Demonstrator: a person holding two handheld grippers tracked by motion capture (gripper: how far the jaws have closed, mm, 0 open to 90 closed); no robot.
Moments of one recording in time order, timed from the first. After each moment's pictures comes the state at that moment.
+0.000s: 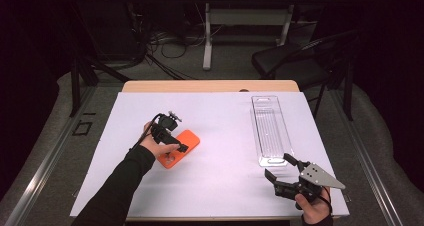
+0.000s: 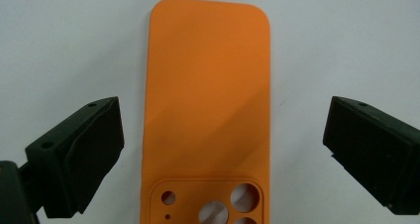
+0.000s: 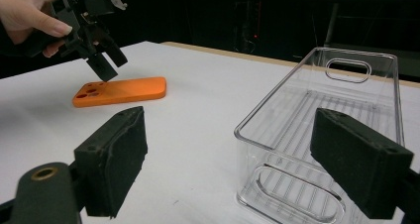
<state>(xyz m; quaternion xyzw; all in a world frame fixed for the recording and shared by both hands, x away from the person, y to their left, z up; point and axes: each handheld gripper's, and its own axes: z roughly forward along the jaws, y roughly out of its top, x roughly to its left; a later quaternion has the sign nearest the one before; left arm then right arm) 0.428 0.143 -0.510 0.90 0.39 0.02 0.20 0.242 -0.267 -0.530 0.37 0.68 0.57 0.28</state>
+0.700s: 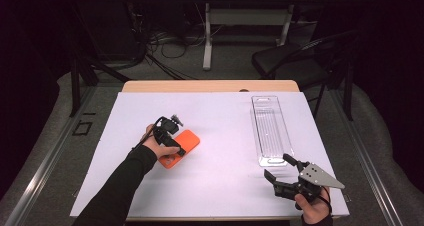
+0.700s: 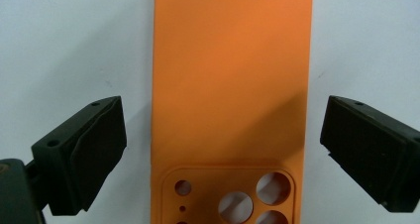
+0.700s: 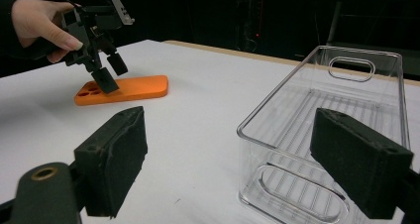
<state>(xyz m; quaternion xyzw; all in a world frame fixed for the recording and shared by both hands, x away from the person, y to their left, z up) 0.433 0.140 -0.526 0.91 0.40 0.01 0.14 0.242 -0.267 -0.530 0.36 0.68 0.57 0.27</state>
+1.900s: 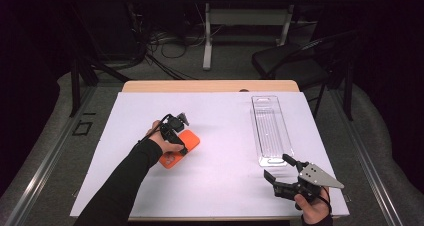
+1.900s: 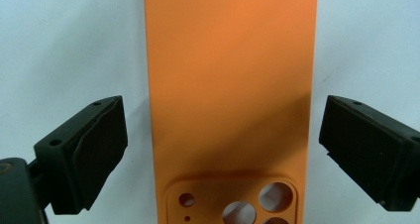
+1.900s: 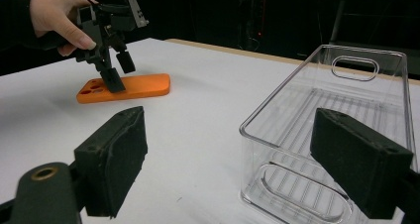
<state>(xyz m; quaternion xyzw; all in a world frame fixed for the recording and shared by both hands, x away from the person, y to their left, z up) 0.445 0.123 -0.526 0.92 0.38 0.01 0.08 0.242 -0.266 -0.531 0.36 0.68 0.57 0.27</state>
